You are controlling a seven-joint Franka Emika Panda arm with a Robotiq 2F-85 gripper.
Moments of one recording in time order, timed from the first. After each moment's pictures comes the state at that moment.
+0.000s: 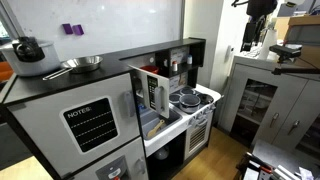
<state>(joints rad) -0.19 -0.66 -0.18 -2.32 -0.37 1.77 -0.28</state>
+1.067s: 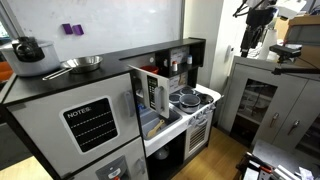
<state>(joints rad) -0.18 -0.60 -0.30 -2.36 -0.36 1.90 -0.30</state>
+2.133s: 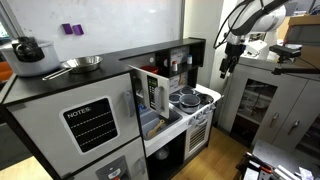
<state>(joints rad) -0.18 -0.21 -0.42 -2.35 -0.11 2.24 -0.47</state>
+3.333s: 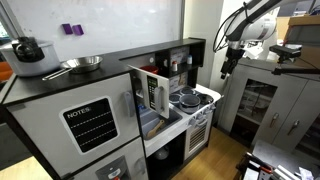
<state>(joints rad) -0.26 0.00 -0.45 -2.23 0.06 2.34 -0.71</state>
